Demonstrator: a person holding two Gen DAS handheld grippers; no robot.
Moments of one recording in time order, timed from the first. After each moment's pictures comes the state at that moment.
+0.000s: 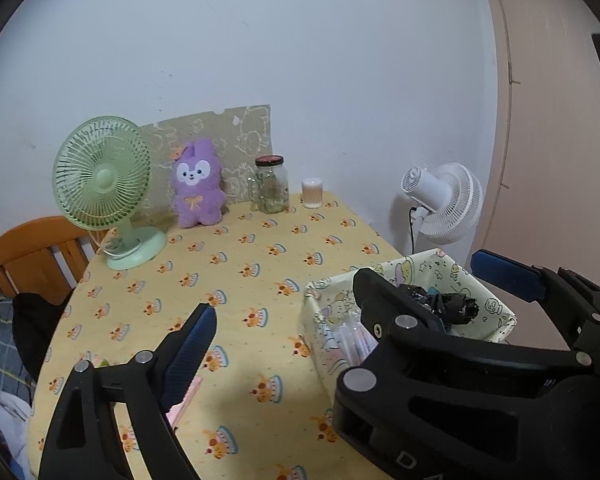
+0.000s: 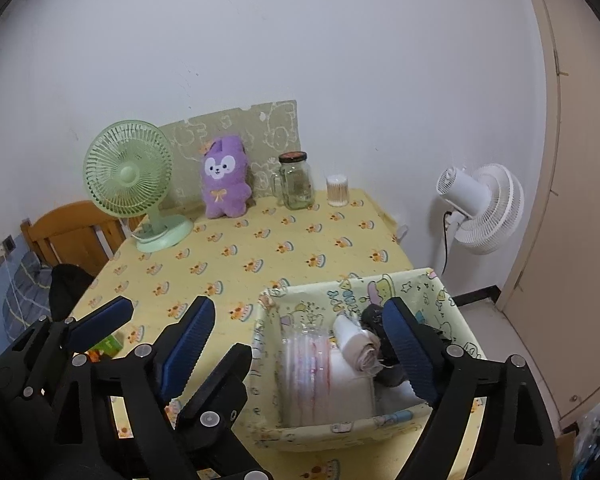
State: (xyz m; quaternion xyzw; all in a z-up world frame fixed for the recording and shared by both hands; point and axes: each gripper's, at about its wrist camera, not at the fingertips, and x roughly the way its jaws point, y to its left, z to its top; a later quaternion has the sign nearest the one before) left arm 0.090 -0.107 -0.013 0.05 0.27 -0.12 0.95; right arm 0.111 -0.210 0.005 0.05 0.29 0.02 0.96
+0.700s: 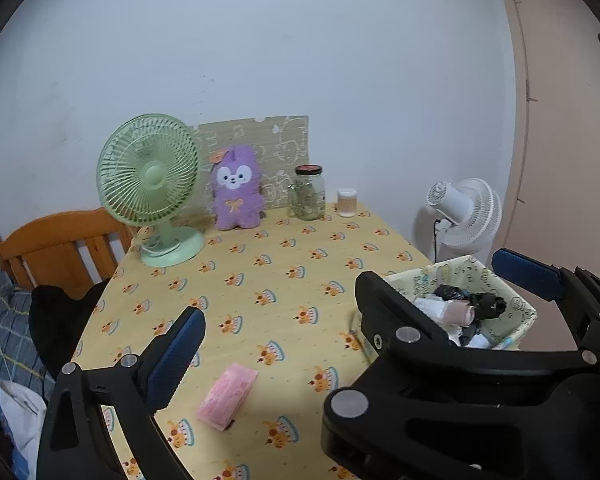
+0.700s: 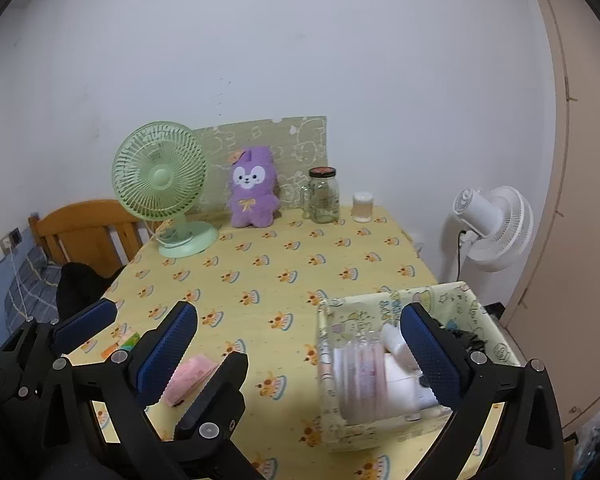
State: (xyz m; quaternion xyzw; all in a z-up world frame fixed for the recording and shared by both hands) left arm 0.077 -0.044 -0.009 0.03 0.26 -0.09 0.96; right arm 0.101 -0.145 0.020 0.03 0.27 0.03 0.96
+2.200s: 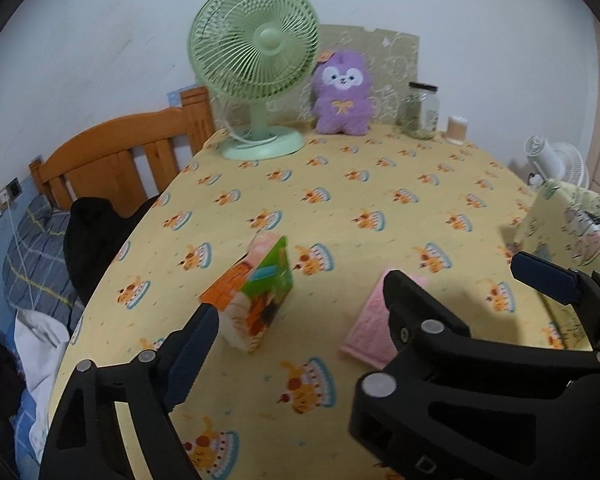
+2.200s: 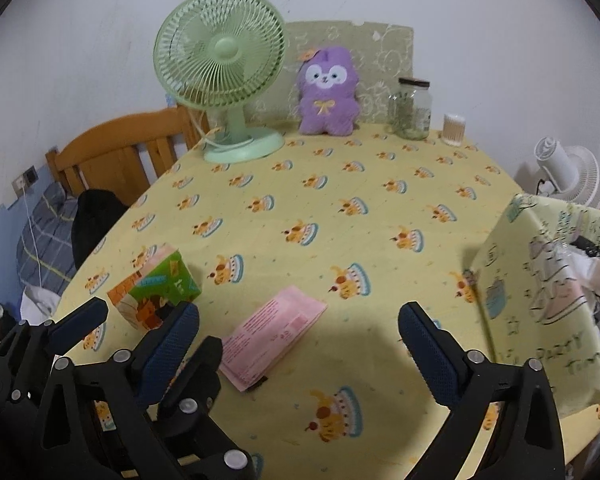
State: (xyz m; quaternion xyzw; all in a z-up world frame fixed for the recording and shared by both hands) left arm 0.110 0.078 -0.129 0.01 0.35 0.02 0.94; right arm 0.155 -0.018 -0.107 0.01 0.37 0.09 0.92
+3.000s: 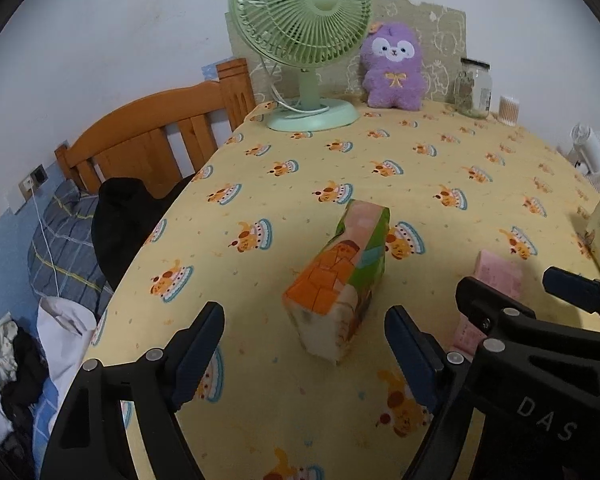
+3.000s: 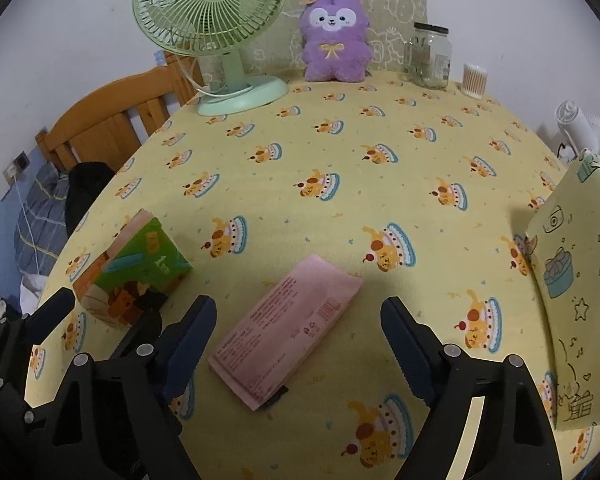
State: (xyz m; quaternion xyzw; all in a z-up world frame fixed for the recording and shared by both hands) left arm 0.136 0.117 -0.157 0.03 0.39 0.09 0.92; right arm 0.191 0.000 -0.148 0.02 0.45 0.09 0.89
